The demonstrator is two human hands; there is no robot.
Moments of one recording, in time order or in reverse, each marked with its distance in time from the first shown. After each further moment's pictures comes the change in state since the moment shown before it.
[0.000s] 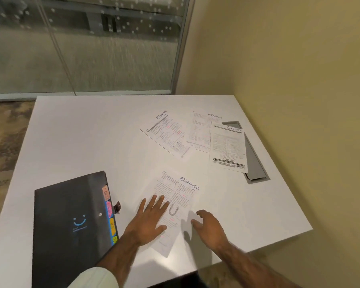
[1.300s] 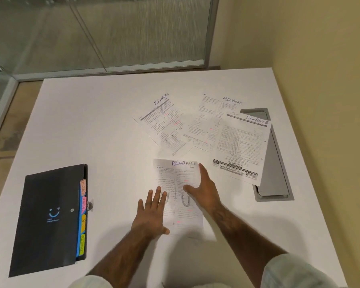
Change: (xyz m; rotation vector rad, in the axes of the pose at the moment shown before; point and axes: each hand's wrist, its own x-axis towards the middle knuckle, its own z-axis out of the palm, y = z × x) left_hand 0.132 0.114 -0.018 -0.088 -0.348 -0.481; right_hand 0.214 0.031 -0.101 0.280 -0.119 -0.237
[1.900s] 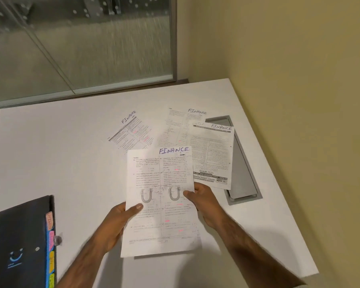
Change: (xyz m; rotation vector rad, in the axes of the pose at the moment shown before) left_hand -0.032 0.007 -0.105 -1.604 -0.100 -0.019; right_hand -0.026 0.020 -0.077 0.706 -0.125 0.069
